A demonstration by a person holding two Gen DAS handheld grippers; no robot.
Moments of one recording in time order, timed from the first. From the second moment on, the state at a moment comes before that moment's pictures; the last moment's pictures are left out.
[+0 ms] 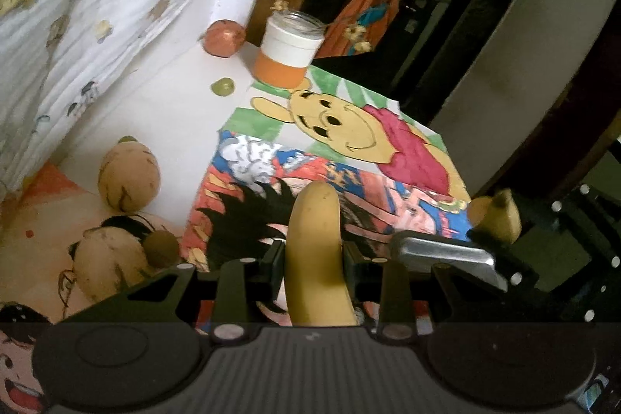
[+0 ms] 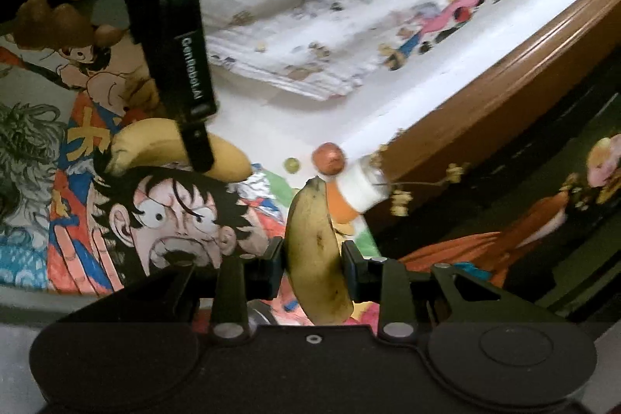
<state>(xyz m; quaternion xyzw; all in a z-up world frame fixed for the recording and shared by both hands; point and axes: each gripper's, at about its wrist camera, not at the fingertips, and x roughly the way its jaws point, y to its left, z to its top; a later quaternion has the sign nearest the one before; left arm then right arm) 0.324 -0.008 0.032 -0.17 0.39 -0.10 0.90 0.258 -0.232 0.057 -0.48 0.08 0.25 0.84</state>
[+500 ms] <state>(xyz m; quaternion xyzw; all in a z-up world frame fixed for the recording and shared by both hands) 0.286 -0.079 0.029 -0.15 0.42 -0.18 0.88 0.203 -0.287 0.048 -0.50 0.07 0.23 0.83</state>
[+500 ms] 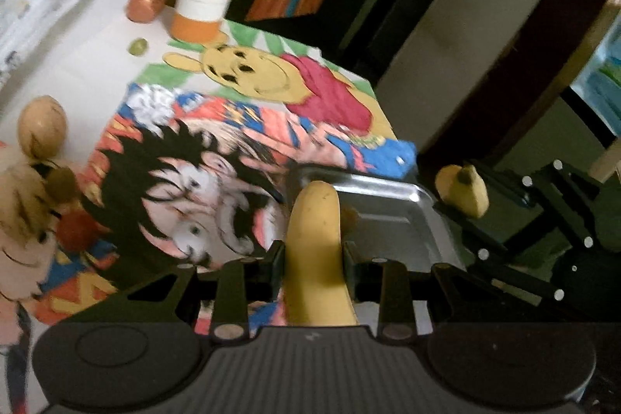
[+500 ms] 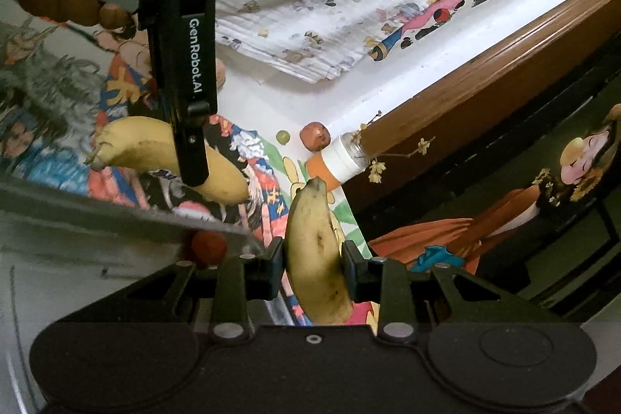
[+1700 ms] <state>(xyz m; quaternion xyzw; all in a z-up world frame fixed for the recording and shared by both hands) 0.280 -0.128 -0.006 -0.11 0.46 -0.20 0.86 0.142 -0.315 -0.019 -0.60 0.09 0.29 0.74</state>
